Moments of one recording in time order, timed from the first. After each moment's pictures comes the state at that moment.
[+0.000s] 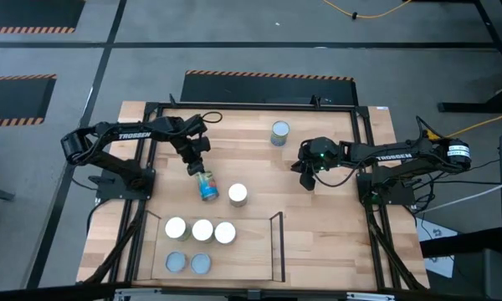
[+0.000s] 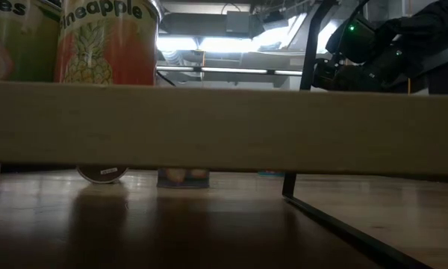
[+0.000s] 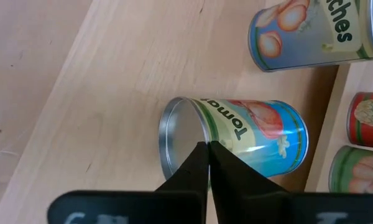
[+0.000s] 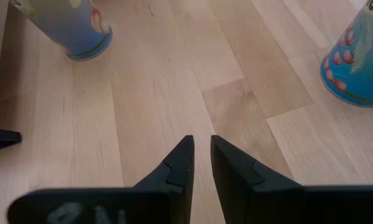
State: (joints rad) left arm 0.55 1.35 0.72 -0.69 0.54 0.00; right arm -0.22 1.22 0.48 -0.02 -0.10 0.15
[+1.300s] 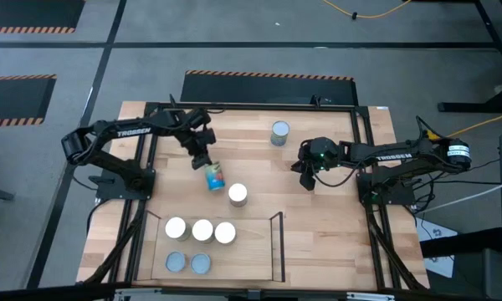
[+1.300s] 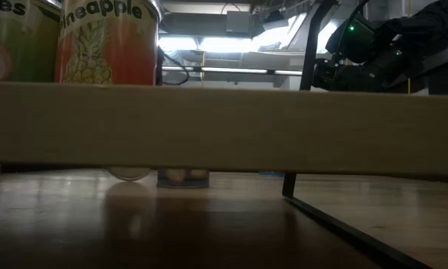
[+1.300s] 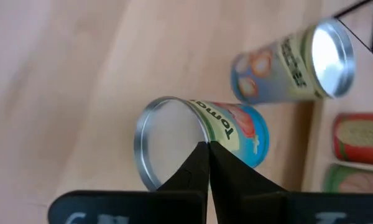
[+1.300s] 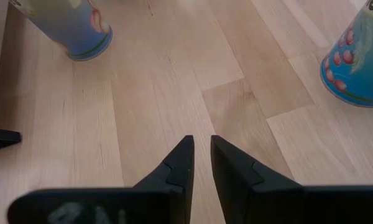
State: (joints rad) left arm 0.56 1.36 0.84 -0.67 0.56 0.04; right arm -0.22 1.22 0.48 -0.02 -0.10 0.15
